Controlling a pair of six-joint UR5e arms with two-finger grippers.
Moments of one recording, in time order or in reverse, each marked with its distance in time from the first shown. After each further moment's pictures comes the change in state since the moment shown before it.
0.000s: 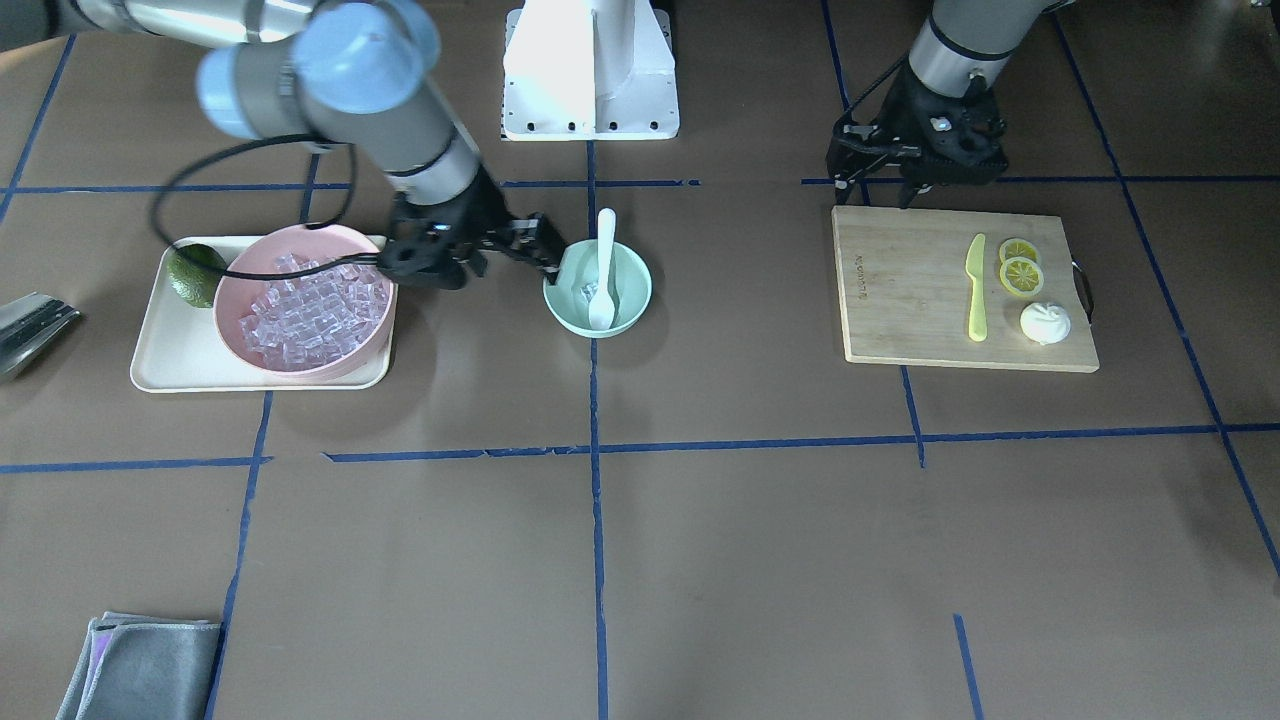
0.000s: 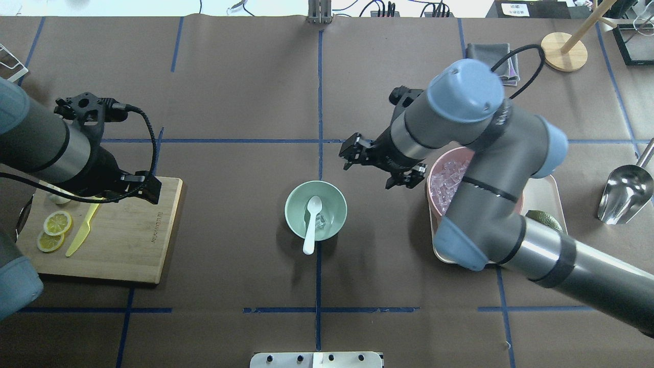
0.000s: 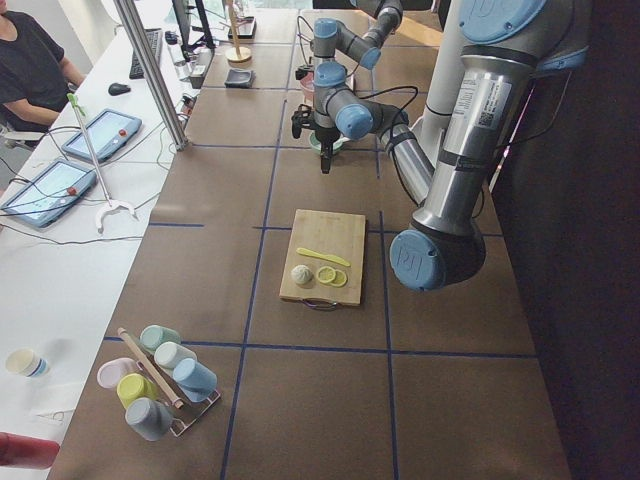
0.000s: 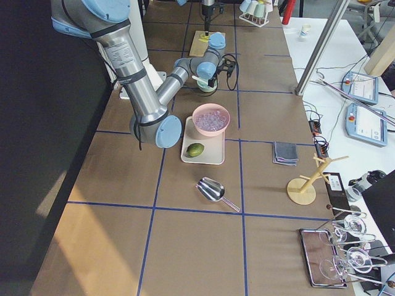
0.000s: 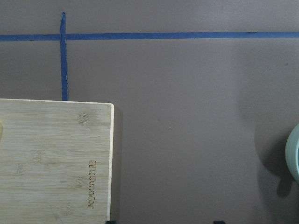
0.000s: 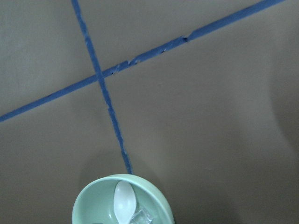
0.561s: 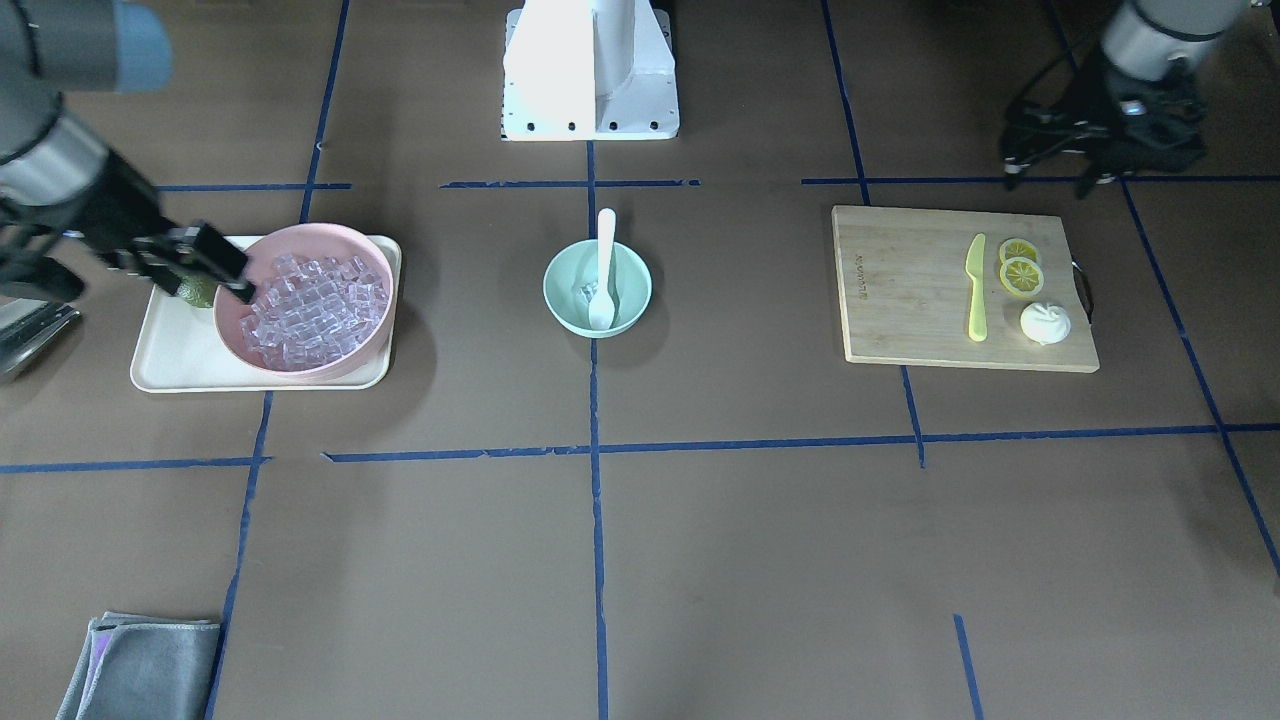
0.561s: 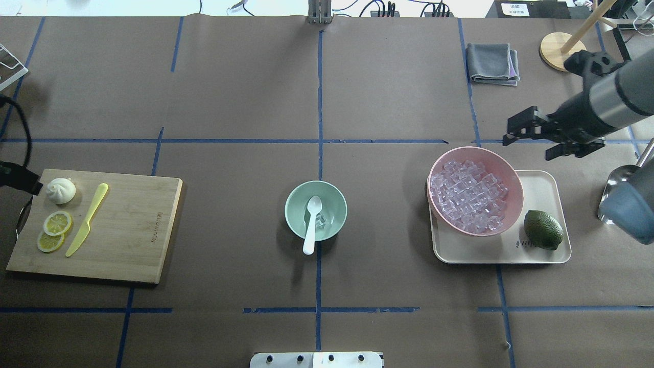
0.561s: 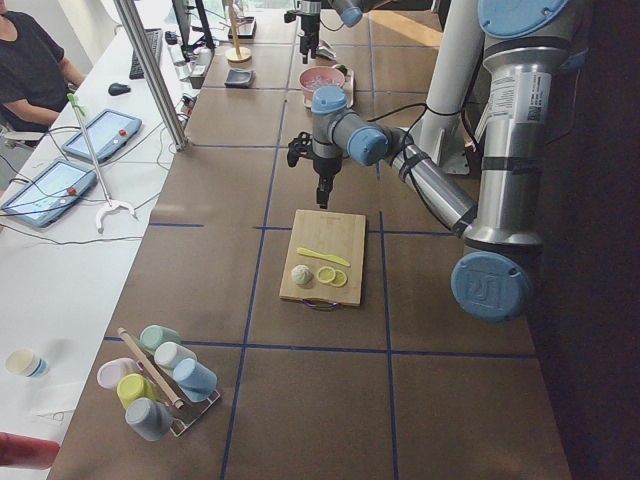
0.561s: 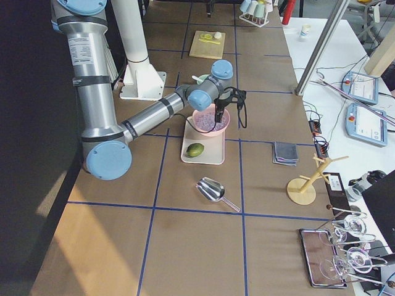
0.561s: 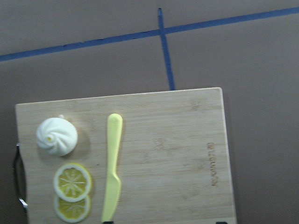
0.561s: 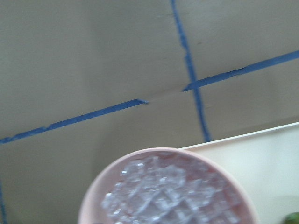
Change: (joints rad) left arm -0.329 0.258 -0.010 0.012 -0.121 0.556; right arm 0.334 -0.450 0.160 0.000 0.129 -0.521
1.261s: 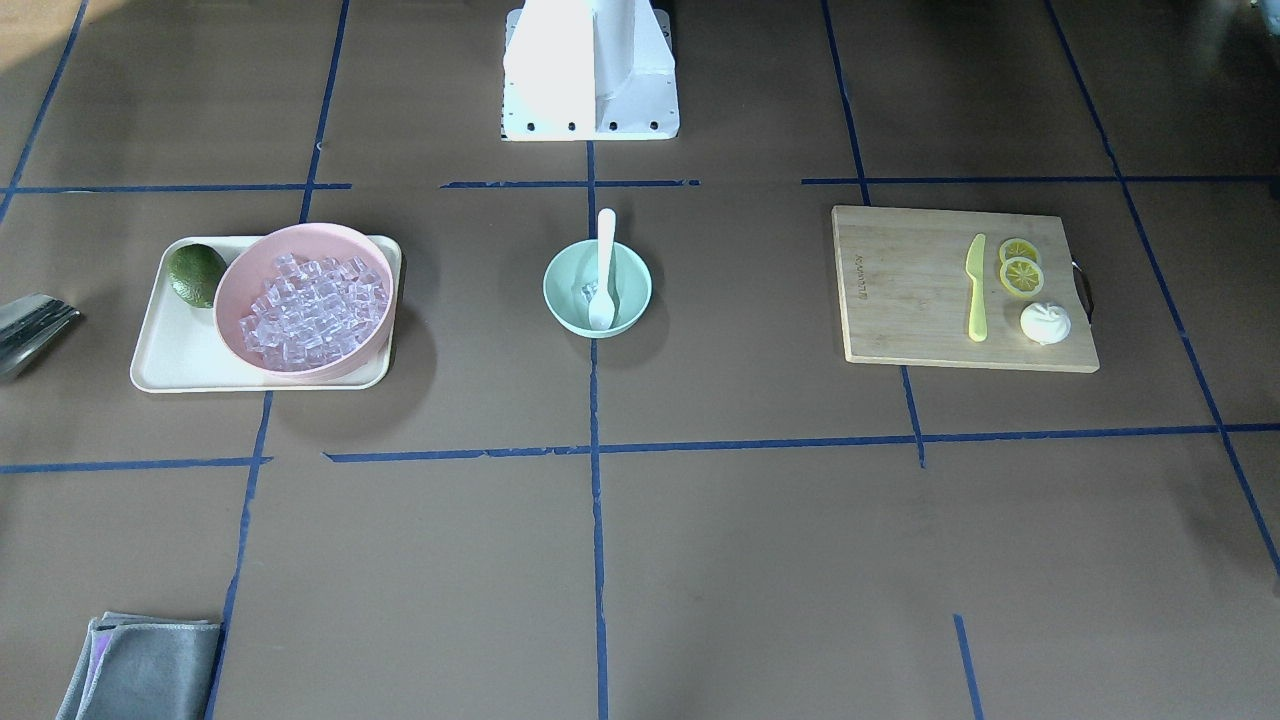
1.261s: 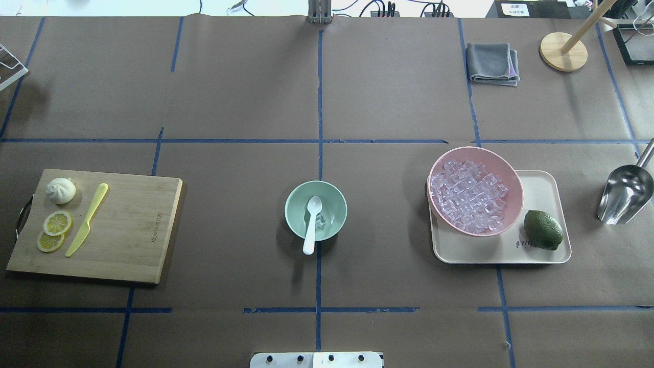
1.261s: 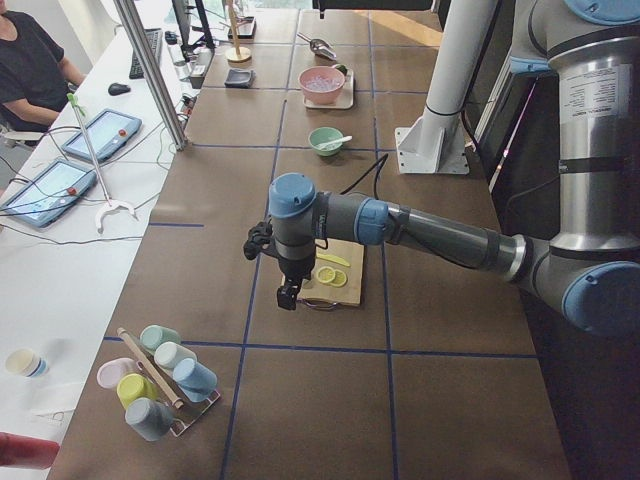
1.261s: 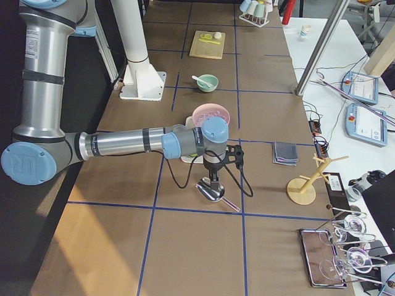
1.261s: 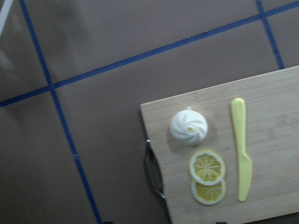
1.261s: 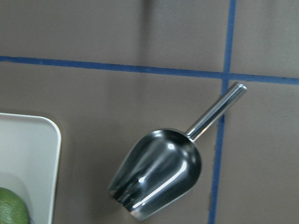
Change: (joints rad) left arm -0.440 0.028 0.351 0.001 -0.129 0.629; right arm 0.409 -0.184 -0.172 -0.175 0.061 -0.946
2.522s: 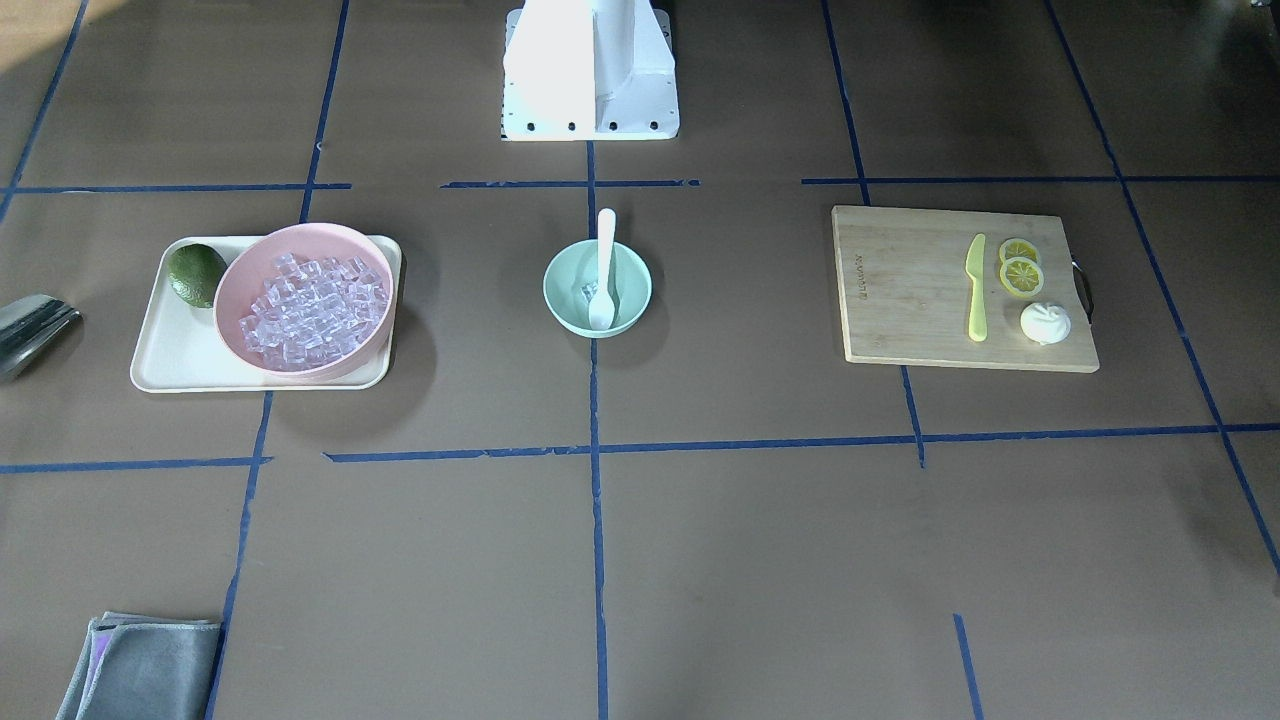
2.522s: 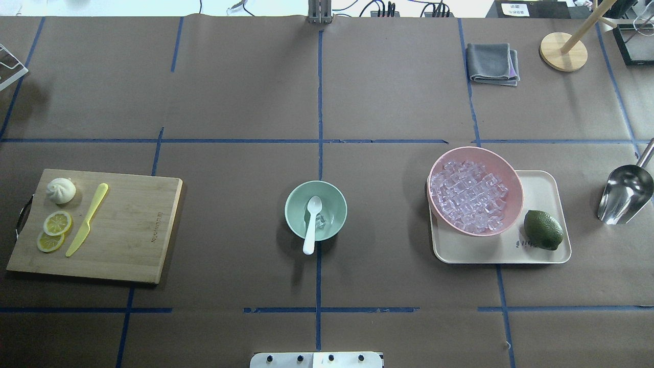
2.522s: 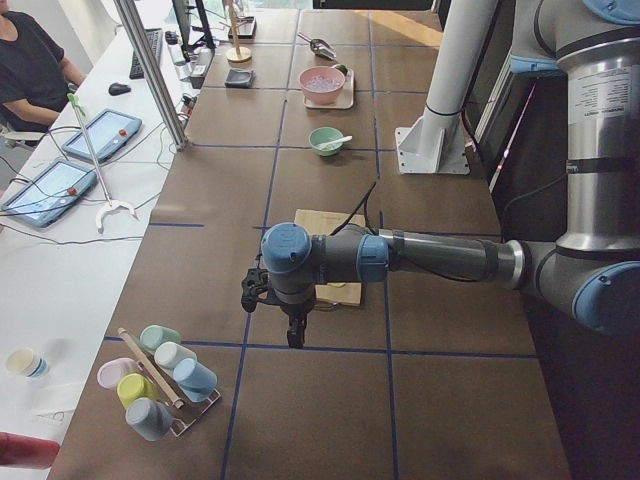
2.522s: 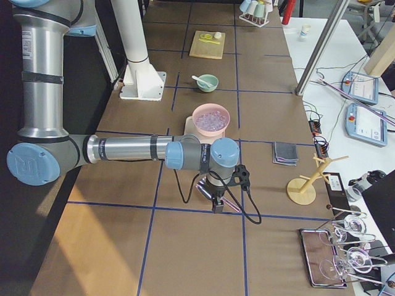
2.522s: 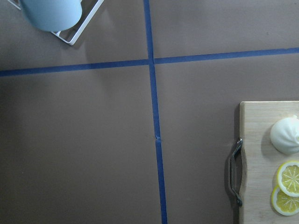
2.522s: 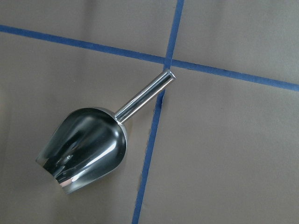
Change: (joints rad) left arm -0.053 0.021 0.085 -0.003 -0.062 -0.158; right arm 0.096 0.056 -0.094 -0.159 -0.024 -0.278
